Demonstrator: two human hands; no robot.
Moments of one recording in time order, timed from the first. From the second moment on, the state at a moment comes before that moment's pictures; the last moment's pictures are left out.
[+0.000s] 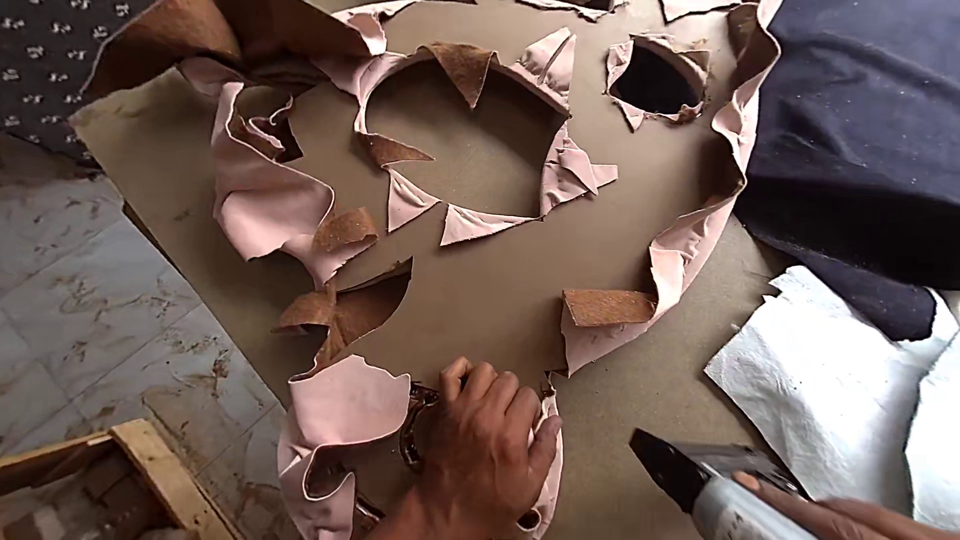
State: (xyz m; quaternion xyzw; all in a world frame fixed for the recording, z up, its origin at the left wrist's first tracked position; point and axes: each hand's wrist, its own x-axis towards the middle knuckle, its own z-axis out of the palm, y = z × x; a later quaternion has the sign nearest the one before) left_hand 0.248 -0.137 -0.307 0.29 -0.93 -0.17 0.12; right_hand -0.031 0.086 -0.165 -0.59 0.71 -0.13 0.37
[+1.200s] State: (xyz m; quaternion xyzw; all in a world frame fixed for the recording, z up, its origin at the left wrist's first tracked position) left_hand 0.260 -0.155 -0.307 0.26 -0.91 -0.29 0.16; right_hand -0.014 -0.009 -0.163 -0.60 0.71 -0.02 0.38
